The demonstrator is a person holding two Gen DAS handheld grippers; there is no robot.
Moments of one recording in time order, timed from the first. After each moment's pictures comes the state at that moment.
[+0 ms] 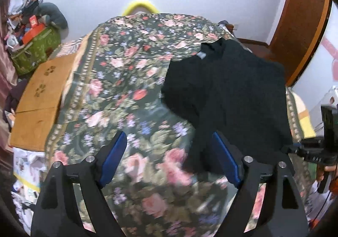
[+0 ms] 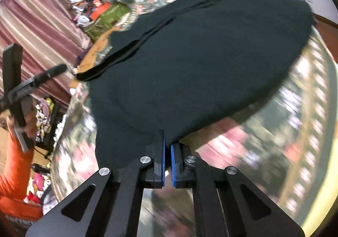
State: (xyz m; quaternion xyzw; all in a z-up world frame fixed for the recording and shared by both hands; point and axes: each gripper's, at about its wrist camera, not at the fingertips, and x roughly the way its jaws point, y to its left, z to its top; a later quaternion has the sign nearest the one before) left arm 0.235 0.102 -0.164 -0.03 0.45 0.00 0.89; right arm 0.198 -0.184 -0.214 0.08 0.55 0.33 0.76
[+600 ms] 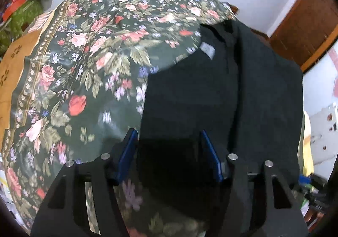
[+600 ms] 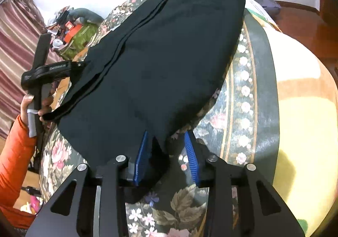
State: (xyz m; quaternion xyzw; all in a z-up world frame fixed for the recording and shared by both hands) left arm 0.357 0.077 -0.238 -0.10 0.52 -0.02 0.85; right arm 0.198 -0.223 -0.215 0.12 0.53 0.25 0.80
